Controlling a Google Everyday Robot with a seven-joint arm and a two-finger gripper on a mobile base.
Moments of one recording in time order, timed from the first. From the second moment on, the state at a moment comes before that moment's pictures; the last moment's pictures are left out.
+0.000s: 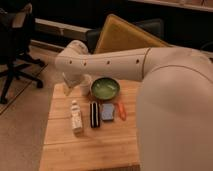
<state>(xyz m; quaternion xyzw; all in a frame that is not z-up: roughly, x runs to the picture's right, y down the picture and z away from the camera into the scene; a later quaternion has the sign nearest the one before) -0.135 -0.004 0.736 -0.21 0.02 0.42 0.88</state>
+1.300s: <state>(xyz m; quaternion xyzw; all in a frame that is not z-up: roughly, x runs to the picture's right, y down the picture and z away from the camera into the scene) -0.084 -0.118 0.812 -0.12 0.09 0.43 0.89</state>
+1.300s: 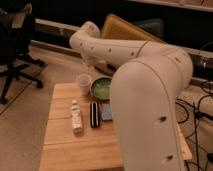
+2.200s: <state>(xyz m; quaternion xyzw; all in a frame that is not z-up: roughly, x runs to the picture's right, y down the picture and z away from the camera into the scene) -0.139 0.001 0.741 -0.25 0.03 0.38 0.89</state>
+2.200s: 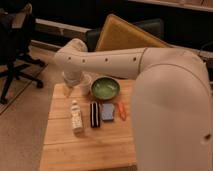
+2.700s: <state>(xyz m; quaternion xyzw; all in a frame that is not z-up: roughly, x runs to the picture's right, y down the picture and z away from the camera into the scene) 0.016 -0.035 0.759 -0.15 0.17 0.46 0.86</state>
